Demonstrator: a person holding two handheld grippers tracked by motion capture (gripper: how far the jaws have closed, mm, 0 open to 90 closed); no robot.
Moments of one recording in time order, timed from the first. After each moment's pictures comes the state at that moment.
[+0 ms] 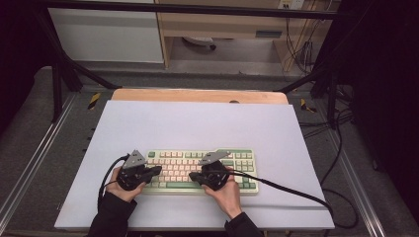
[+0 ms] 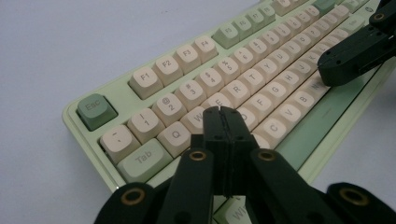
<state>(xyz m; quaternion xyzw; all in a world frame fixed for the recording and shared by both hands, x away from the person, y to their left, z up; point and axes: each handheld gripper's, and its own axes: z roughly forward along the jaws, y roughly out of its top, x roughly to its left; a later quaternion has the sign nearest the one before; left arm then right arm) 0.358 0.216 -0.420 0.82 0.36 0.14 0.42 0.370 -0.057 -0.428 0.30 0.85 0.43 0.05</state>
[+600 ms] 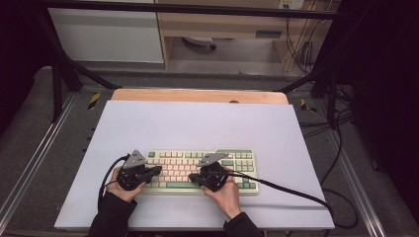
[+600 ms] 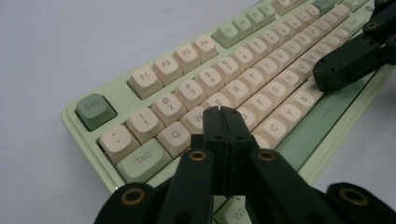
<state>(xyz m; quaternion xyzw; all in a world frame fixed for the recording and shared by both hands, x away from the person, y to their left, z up) 0.358 0.215 -0.420 0.82 0.36 0.14 0.41 0.370 -0.055 -0.433 0.29 0.86 0.42 0.05</state>
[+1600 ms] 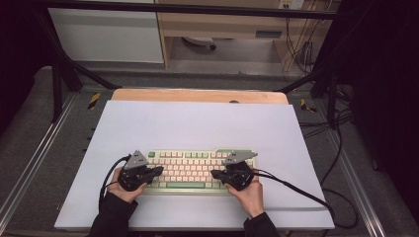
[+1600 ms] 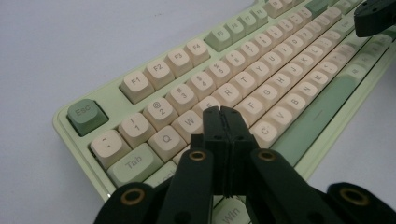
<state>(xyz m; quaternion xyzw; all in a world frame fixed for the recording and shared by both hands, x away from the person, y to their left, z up) 0.356 0.211 -0.418 0.83 0.35 0.14 0.42 0.363 -0.121 -0.416 0.32 0.84 0.43 0.08</state>
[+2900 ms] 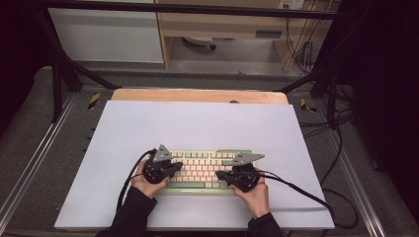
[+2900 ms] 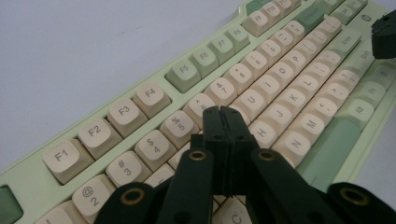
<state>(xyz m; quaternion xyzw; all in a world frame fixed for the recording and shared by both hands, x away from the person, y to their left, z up) 0.380 0.151 -0.422 0.84 0.34 0.14 0.40 0.359 -0.136 -0.418 0.32 0.84 0.43 0.08</state>
